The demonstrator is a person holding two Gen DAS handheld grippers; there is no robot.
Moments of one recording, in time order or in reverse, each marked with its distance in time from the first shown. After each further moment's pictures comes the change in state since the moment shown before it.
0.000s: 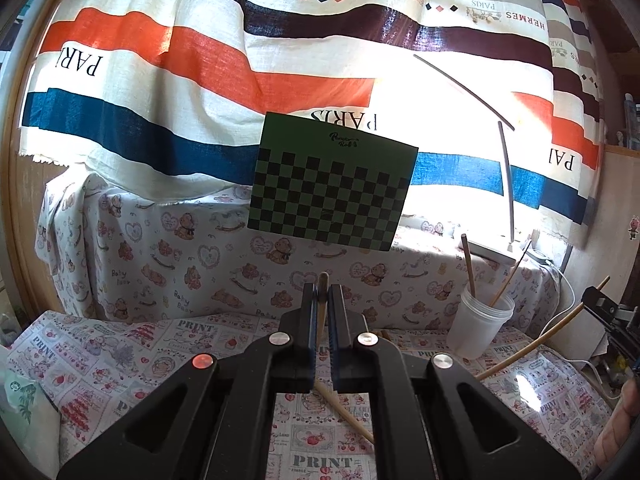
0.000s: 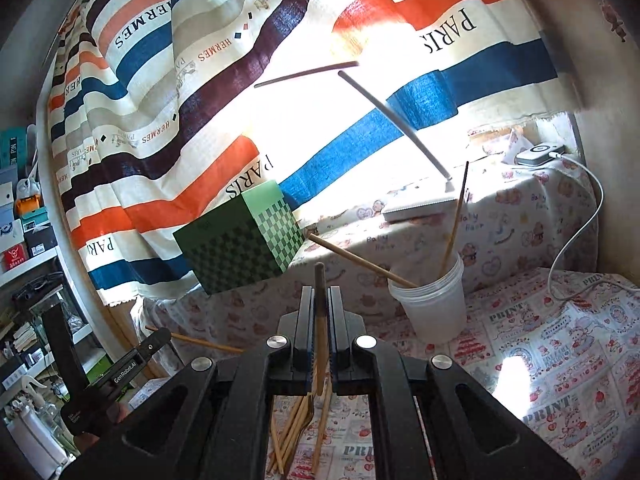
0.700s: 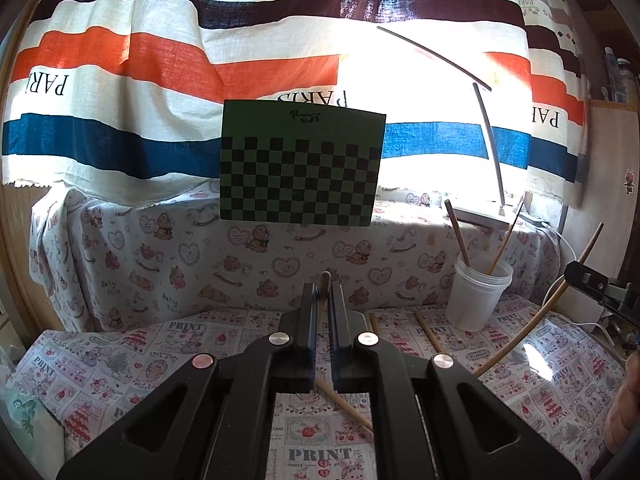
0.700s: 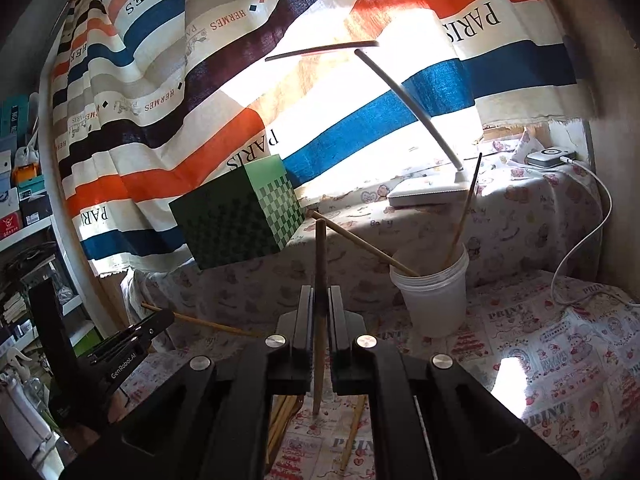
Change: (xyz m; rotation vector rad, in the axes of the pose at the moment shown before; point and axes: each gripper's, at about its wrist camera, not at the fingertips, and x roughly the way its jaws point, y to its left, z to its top) left arm 0.013 -0.022 -0.011 0.107 0.058 -0.013; right arm 0.018 0.009 -0.011 -0.094 0.090 -0.009
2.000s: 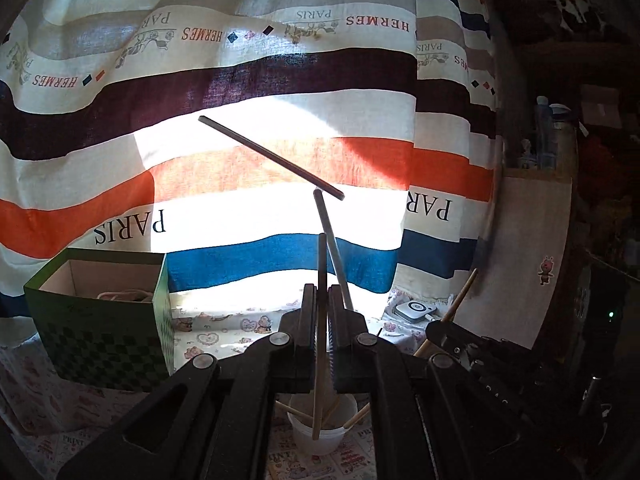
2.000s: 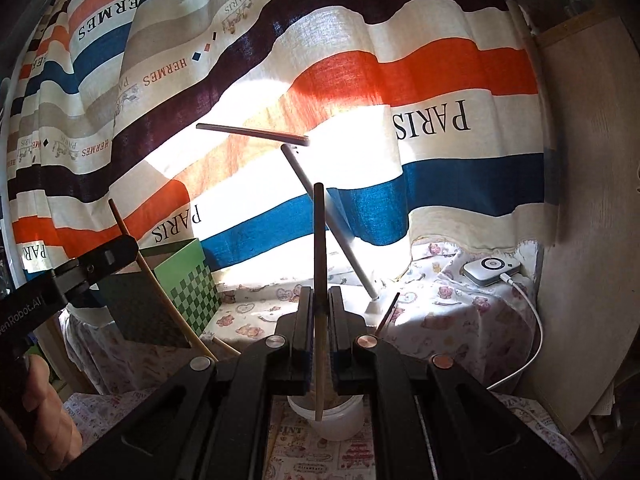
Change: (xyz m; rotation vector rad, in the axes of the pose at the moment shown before) left arm 0.016 -0.161 0.164 0.058 -0.136 -0.352; right arm 0.000 -0.052 0.135 -0.085 -0.117 -0.218
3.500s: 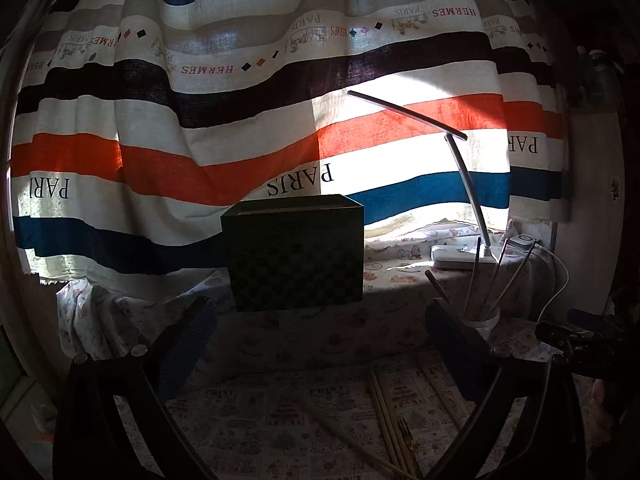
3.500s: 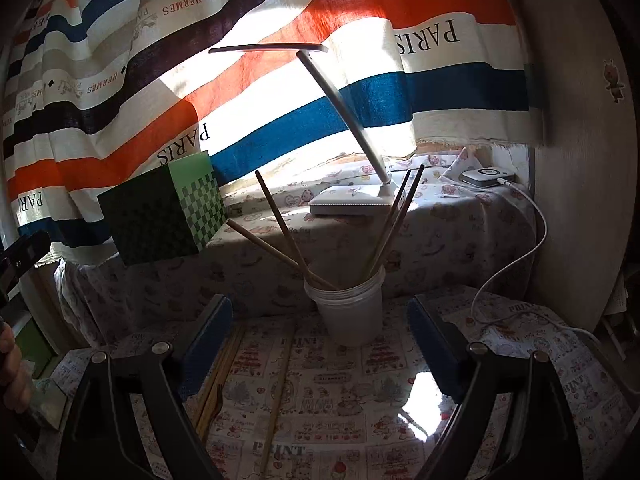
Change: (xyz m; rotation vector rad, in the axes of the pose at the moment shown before) left arm -0.132 0.102 -0.096 0.086 0.044 0.384; right arm -0.024 0.039 -0.113 0.018 0.174 -0.026
